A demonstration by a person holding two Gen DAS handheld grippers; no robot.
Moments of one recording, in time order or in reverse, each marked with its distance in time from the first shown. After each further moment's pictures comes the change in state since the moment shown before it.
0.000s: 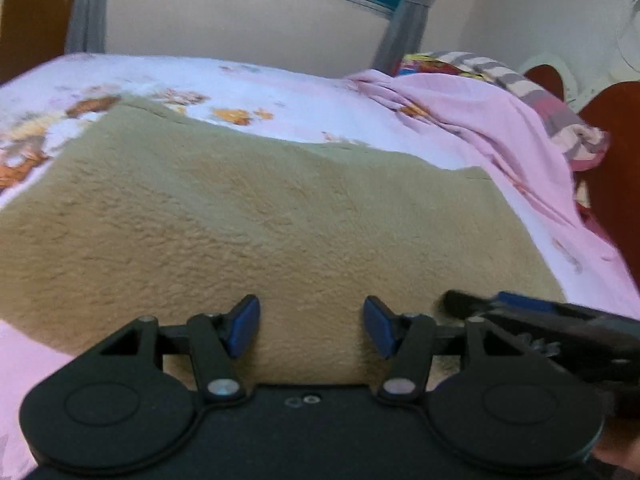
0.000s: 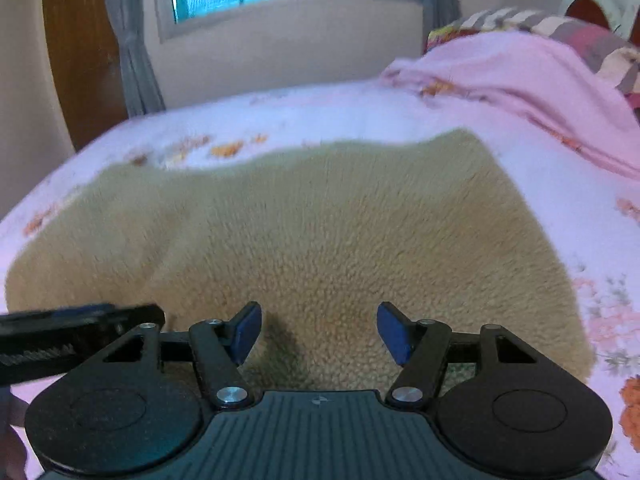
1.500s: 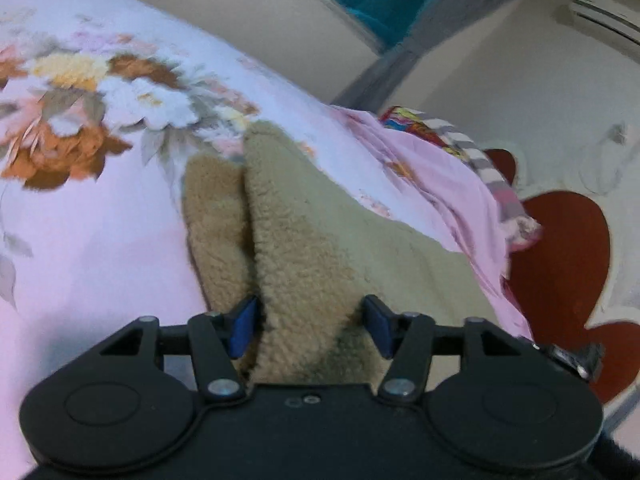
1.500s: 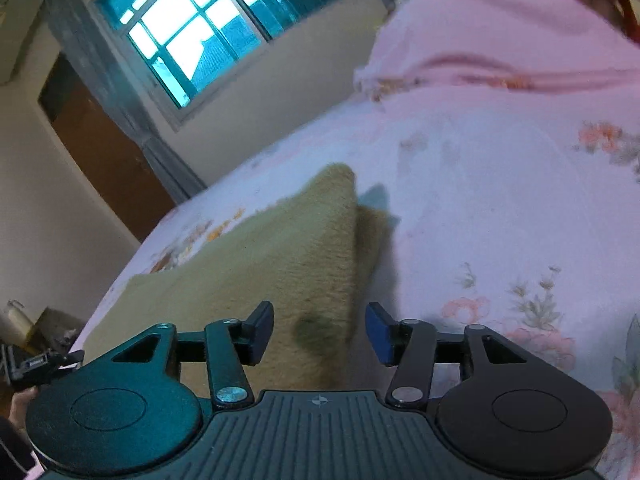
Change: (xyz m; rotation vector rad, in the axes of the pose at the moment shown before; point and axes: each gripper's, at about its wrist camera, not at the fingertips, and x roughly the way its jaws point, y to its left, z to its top) left arm 0.004 0.230 0.047 -0.257 0.047 -0.359; right arm -0.022 -0.220 0.014 0.314 -0.061 0.317
